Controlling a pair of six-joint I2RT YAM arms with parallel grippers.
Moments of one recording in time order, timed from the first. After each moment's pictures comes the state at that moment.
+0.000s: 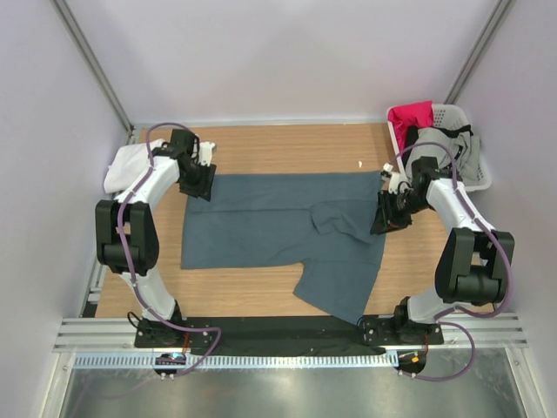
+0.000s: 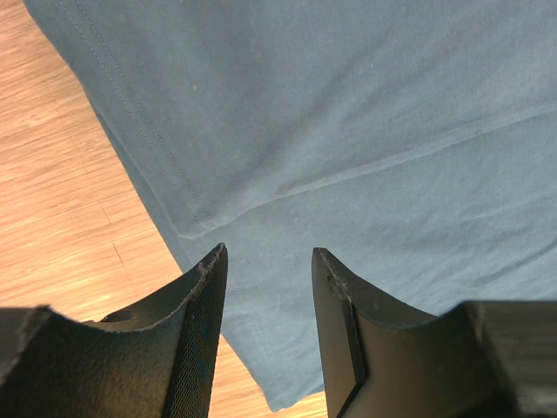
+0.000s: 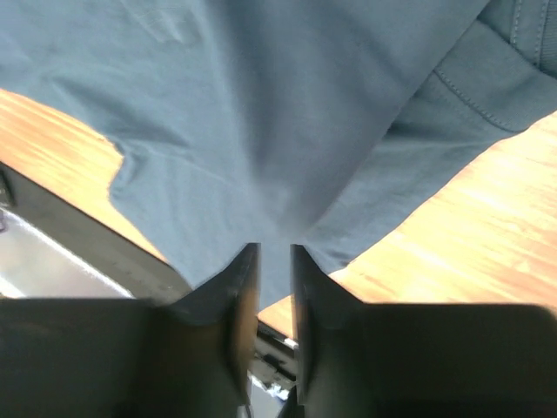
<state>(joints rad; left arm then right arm) -0.10 1.80 1.42 -0.77 0.15 0.16 -0.12 1.52 1.07 -0.97 -0.54 -0.21</state>
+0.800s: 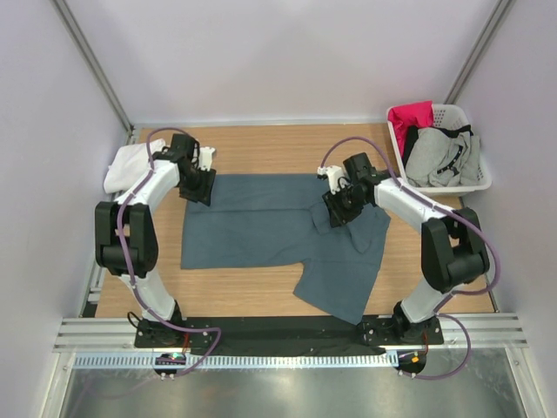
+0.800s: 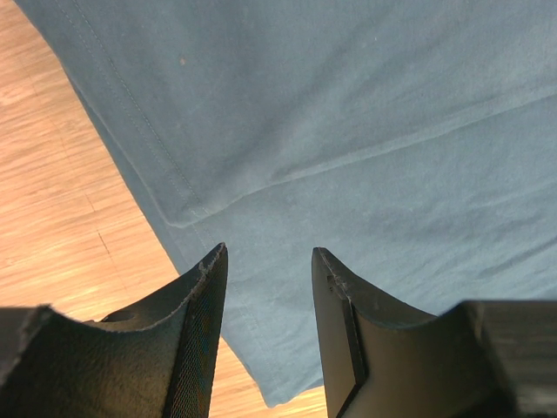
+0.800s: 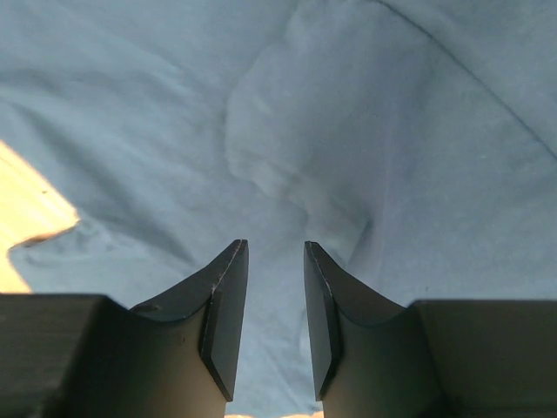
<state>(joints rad) -0.10 1.79 1.37 -0.76 0.15 0.16 0.34 1.61 1.11 -0.63 -0.34 -0.28</state>
